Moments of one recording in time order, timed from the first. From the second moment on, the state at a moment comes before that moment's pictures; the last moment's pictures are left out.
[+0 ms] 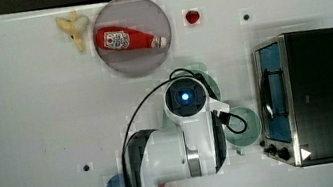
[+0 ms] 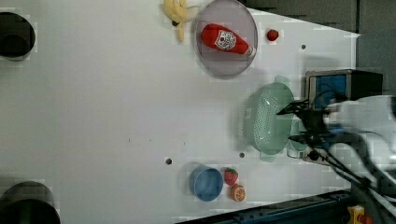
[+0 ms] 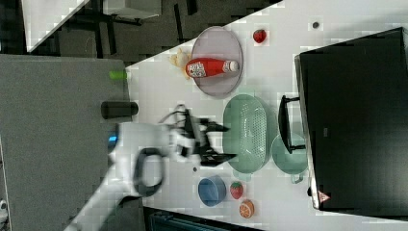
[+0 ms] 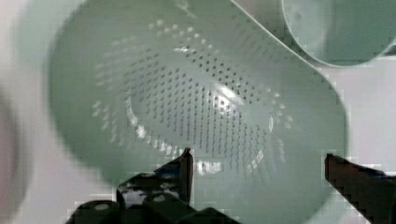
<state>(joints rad) 0.09 0.05 -0.14 -2.39 -0.11 0.72 0.41</state>
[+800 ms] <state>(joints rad) 0.05 -0.38 -0.13 -2.06 -0.04 0.09 0.12</state>
